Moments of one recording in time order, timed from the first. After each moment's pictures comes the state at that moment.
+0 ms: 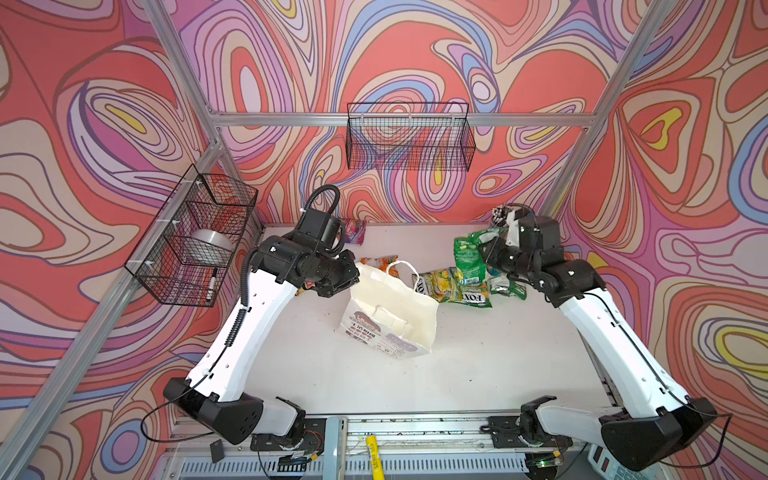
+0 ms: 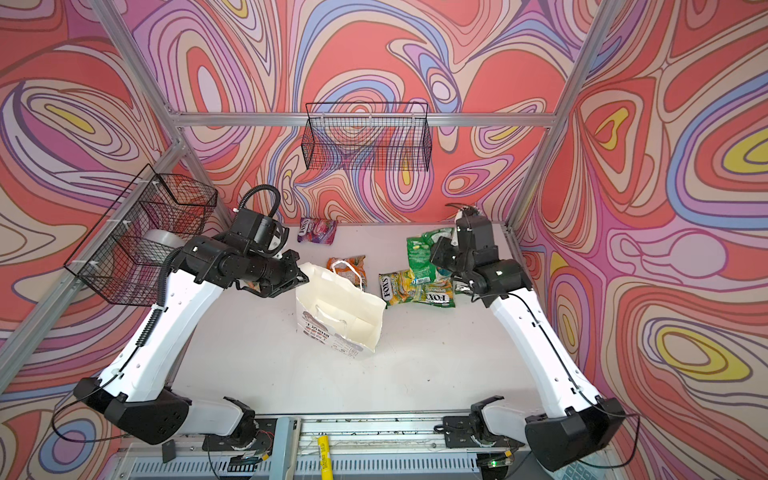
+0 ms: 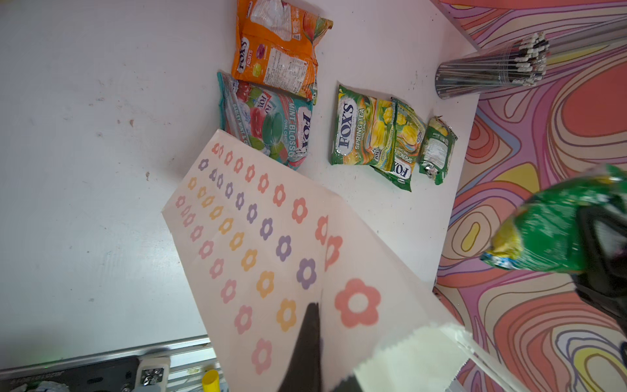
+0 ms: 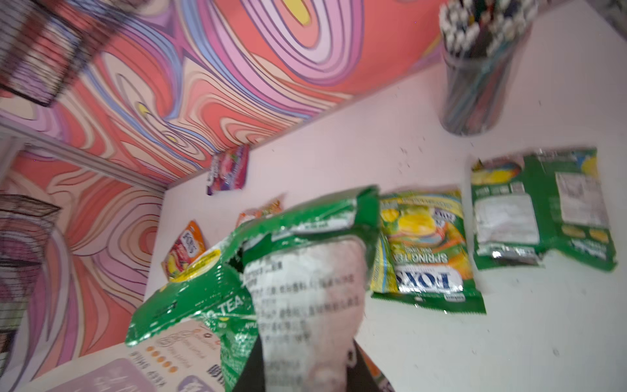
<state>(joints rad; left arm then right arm) -0.43 1.41 1.72 -1.31 0.23 -0.87 0.30 1.25 1.48 -0.72 -0.04 0.59</state>
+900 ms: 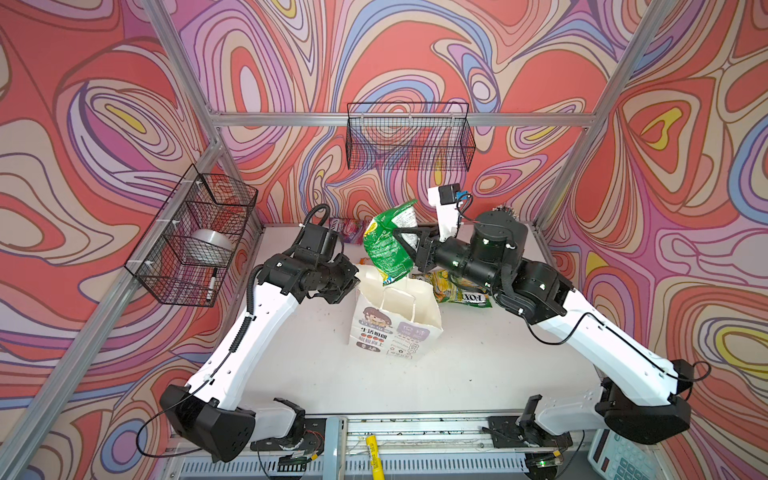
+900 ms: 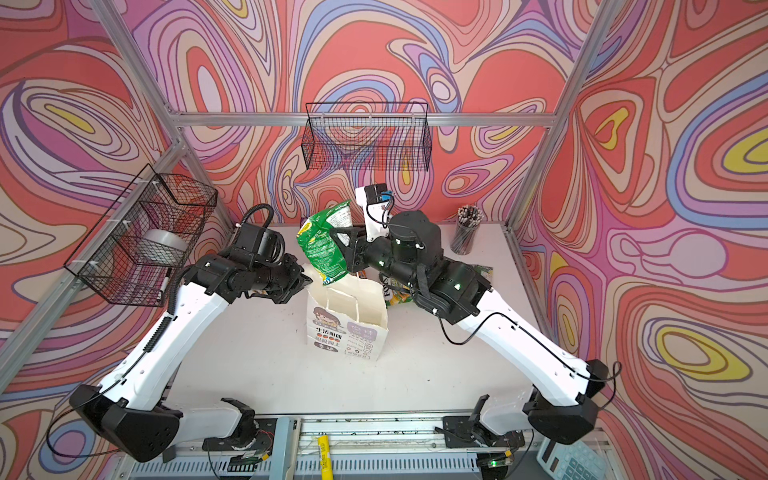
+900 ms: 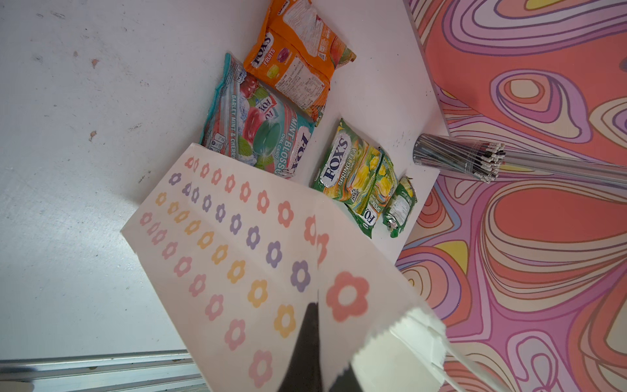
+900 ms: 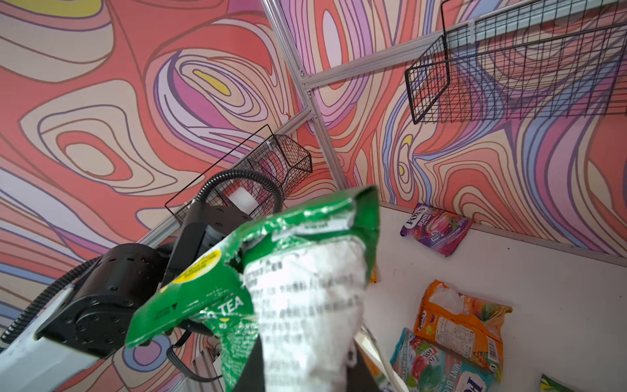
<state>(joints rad) -0.40 1.32 1.46 -1.05 0.23 -1.21 0.92 1.38 1.70 -0.41 0.06 0.43</state>
